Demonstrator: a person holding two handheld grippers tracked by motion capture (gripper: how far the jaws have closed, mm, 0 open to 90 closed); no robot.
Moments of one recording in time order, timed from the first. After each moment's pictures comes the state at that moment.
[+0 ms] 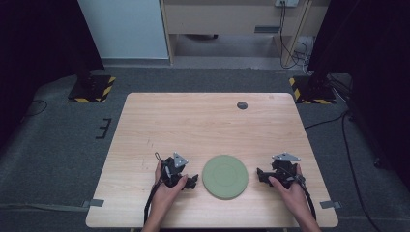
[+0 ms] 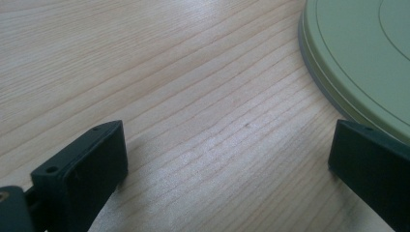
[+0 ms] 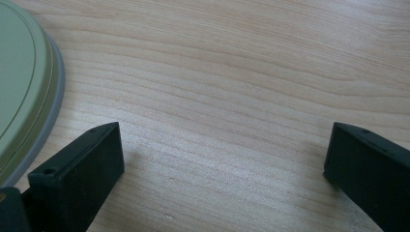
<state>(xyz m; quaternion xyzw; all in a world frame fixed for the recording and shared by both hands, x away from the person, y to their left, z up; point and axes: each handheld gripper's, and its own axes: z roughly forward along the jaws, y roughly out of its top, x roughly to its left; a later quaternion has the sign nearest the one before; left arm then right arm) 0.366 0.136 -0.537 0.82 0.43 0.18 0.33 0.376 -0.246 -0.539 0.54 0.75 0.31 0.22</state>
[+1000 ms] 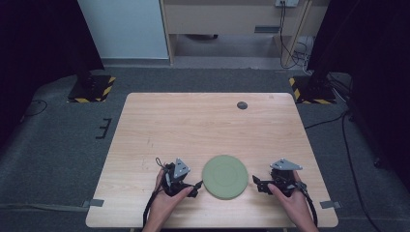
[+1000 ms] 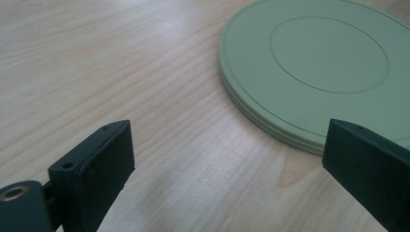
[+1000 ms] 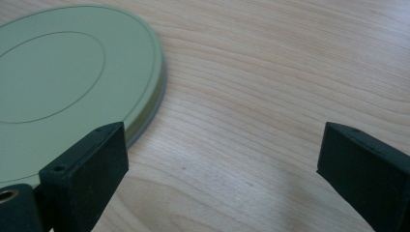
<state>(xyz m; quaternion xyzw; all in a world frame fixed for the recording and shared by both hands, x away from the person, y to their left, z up) 0.332 0.124 -0.520 0.83 0.36 0.17 0.39 0.344 -0.235 -0.524 0.46 0.78 0.37 0.20</state>
